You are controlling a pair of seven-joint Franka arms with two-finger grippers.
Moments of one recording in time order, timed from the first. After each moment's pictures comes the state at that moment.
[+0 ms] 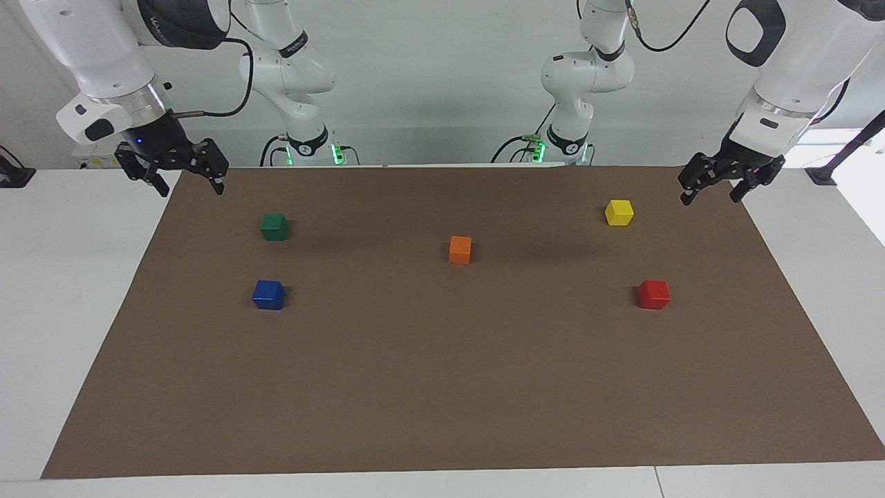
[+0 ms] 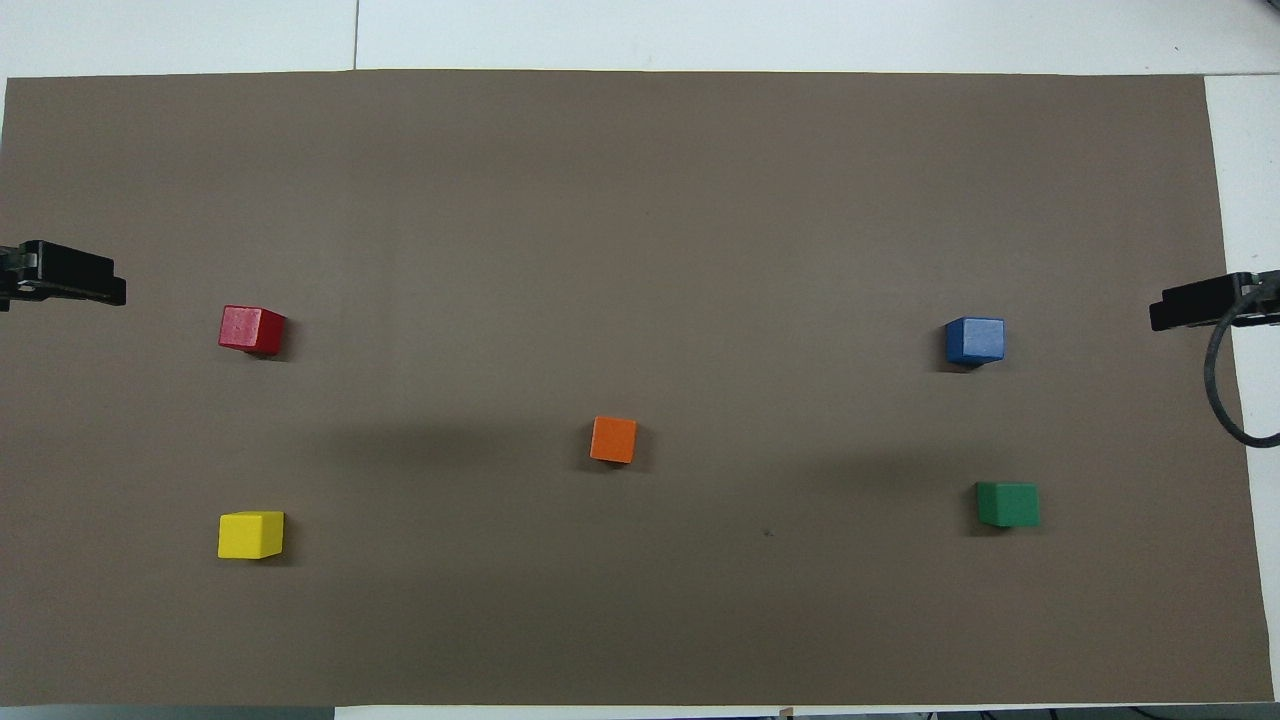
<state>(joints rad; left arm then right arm) 0.01 0.01 0.00 -1.60 0.00 1.65 0.04 -0.07 -0.07 -0.01 -1.69 0.01 1.63 -0.10</state>
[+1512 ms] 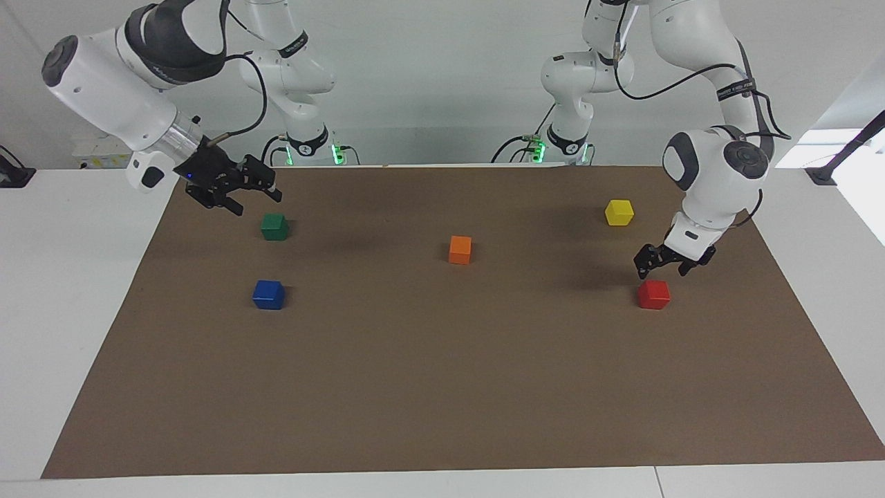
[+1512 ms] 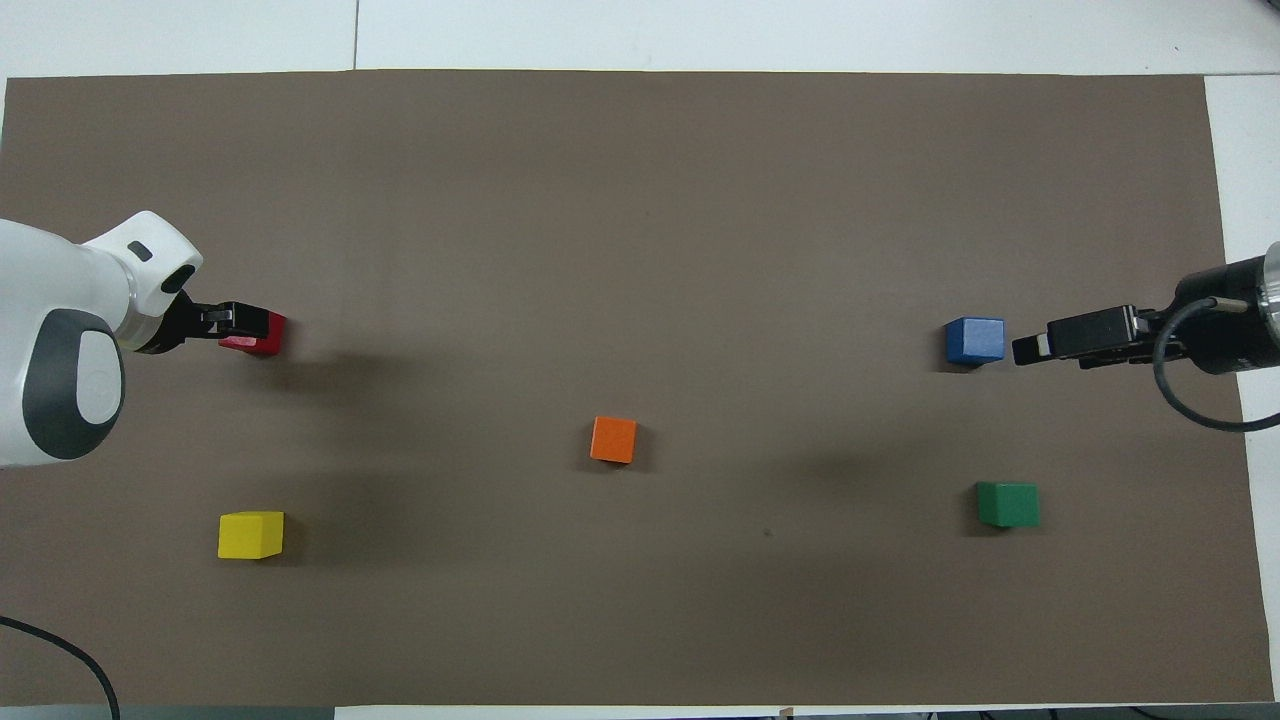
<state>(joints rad) 0.02 0.14 0.01 -2.06 0.03 2.26 0.04 -0.14 -0.05 -0.01 -1.90 0.53 1.67 -0.28</state>
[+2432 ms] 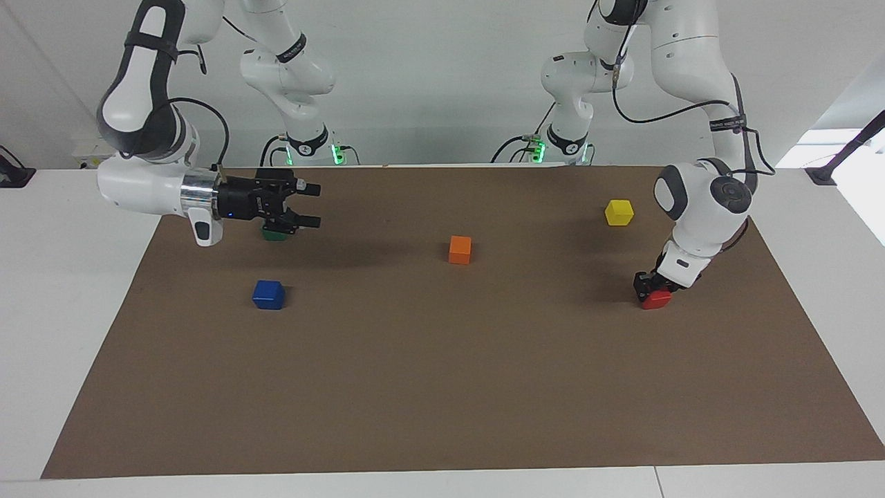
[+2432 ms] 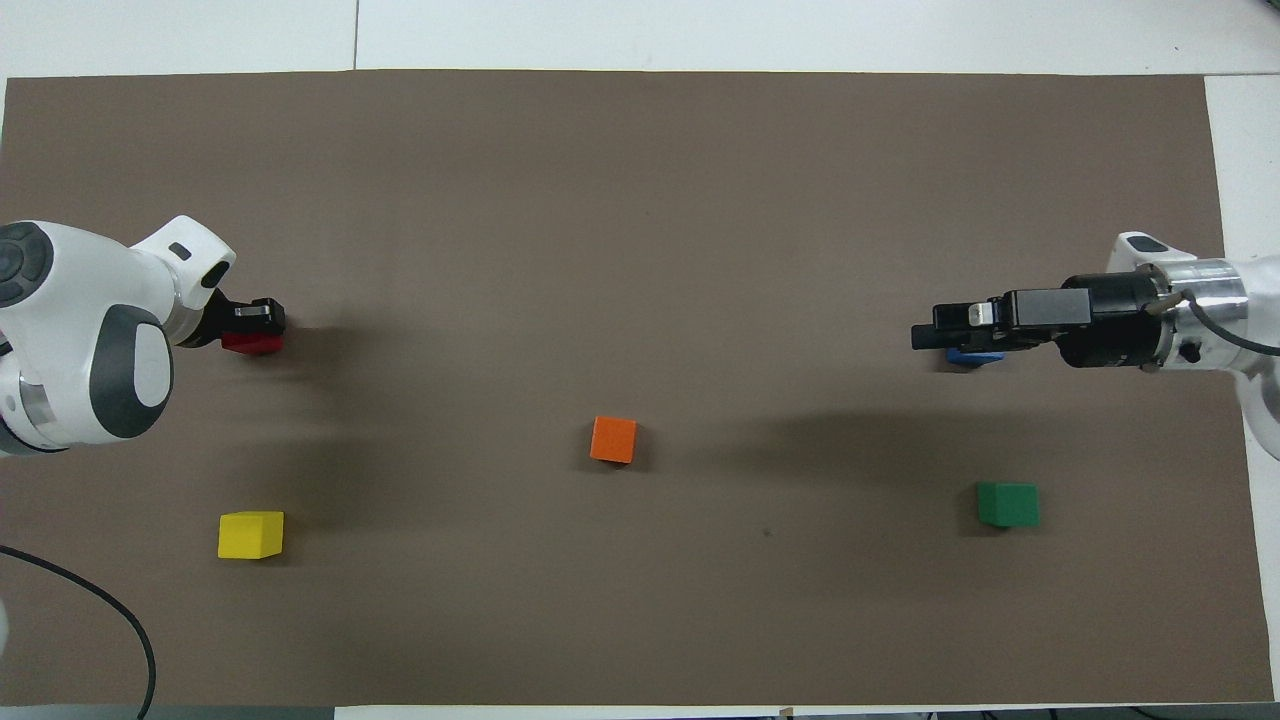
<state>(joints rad) 0.02 0.27 0.01 -2.03 -0.02 2.34 -0.07 -0.16 0.09 0.00 -2.08 1.36 1.51 -0.61</state>
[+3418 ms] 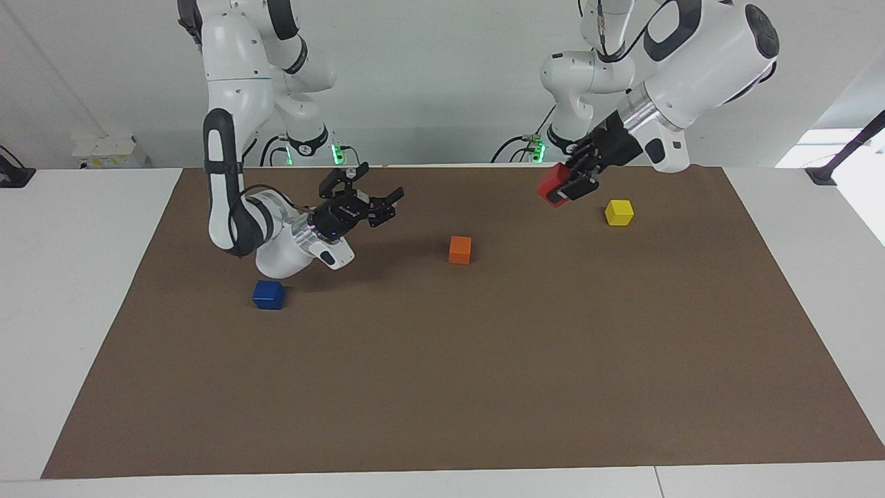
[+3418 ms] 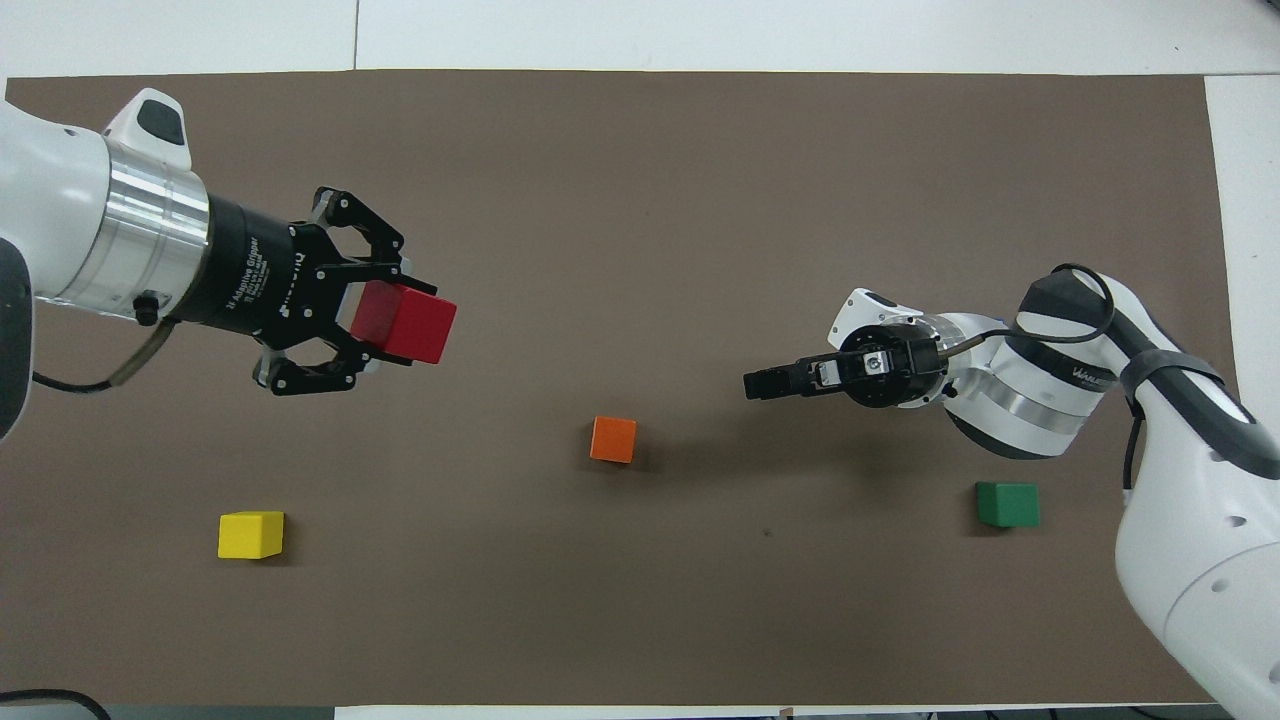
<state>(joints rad) -0.10 0.03 -0.17 -1.60 -0.56 1.64 -1.41 0.08 0.43 0.00 -2.14 1.96 0.93 -0.88</state>
